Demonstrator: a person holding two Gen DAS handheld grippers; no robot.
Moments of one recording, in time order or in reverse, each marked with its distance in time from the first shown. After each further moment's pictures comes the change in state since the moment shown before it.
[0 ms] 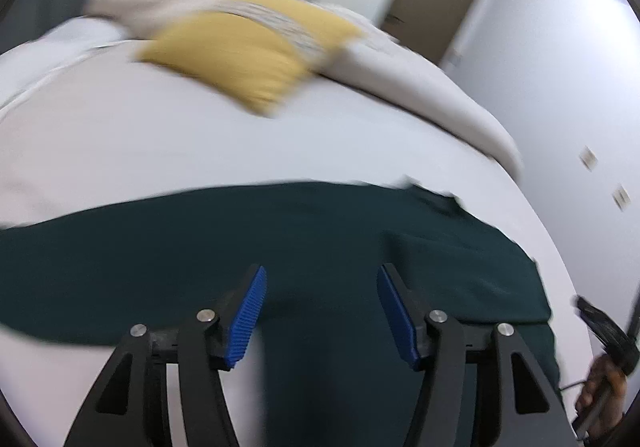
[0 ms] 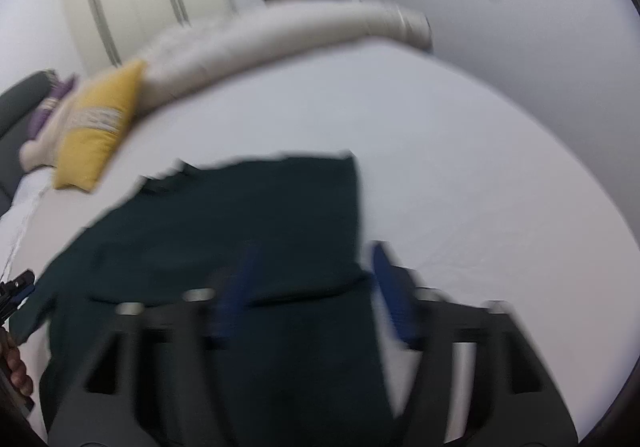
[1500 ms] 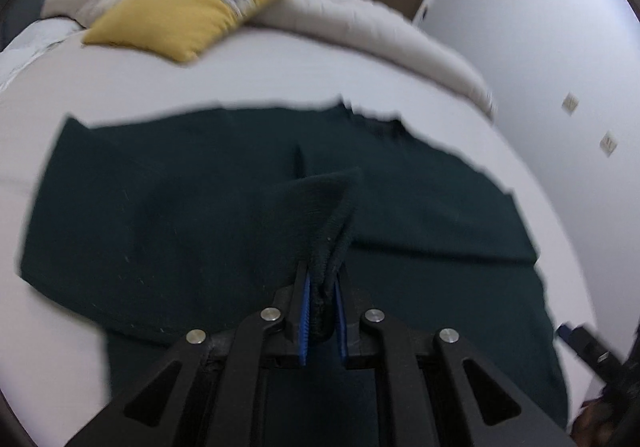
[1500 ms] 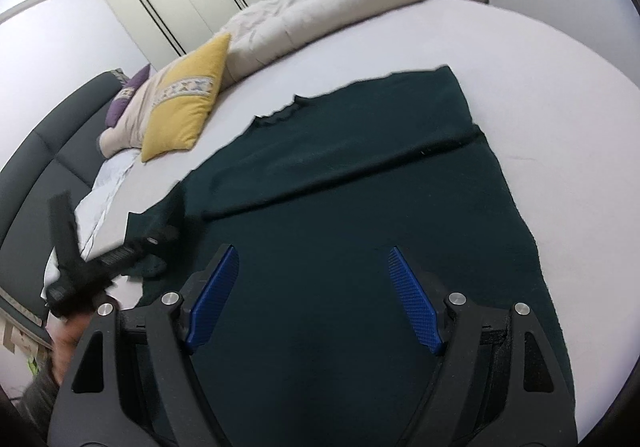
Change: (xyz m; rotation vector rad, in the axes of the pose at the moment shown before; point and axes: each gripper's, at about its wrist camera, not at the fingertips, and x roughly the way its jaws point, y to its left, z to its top) left arm 0.055 -0.123 -0.077 0.152 0.181 -0.094; right arm -0.051 0.061 -0.103 0.100 0.162 0.275
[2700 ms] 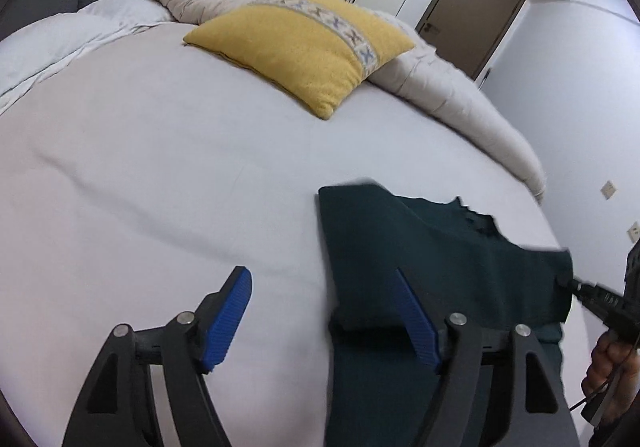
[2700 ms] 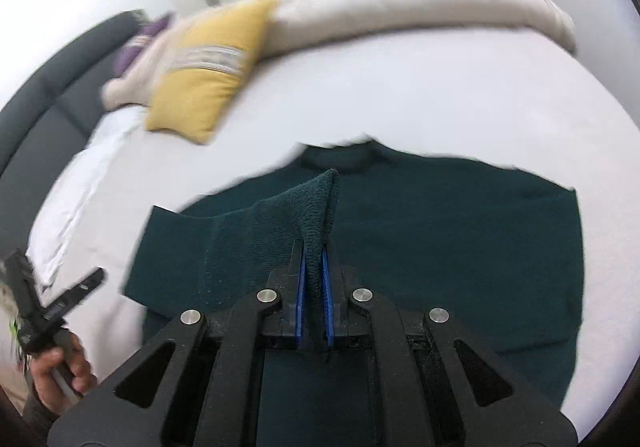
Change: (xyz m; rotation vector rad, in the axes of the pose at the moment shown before) left arm -0.054 0.145 0.059 -0.210 -0.146 0.113; right arm 0.138 0.084 0.128 -0.203 0.151 -0.015
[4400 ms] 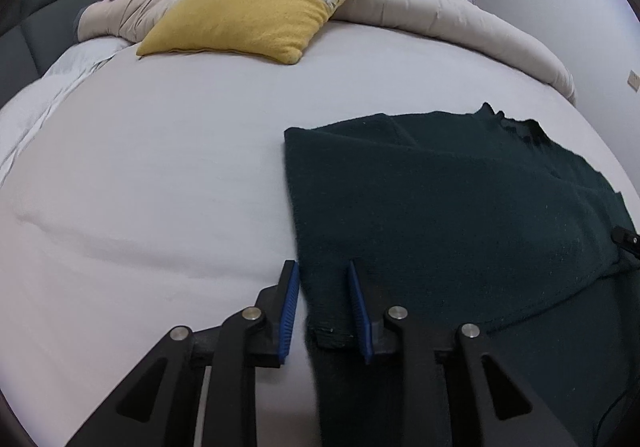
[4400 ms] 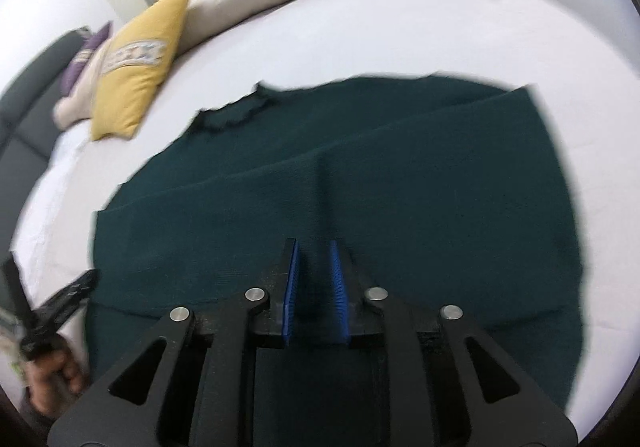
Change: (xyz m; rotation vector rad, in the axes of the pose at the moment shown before) left arm 0.073 -0.048 -0.031 0.271 0.084 0.170; right arm 0.002 -0.067 -0.047 0.133 -0.001 -0.102
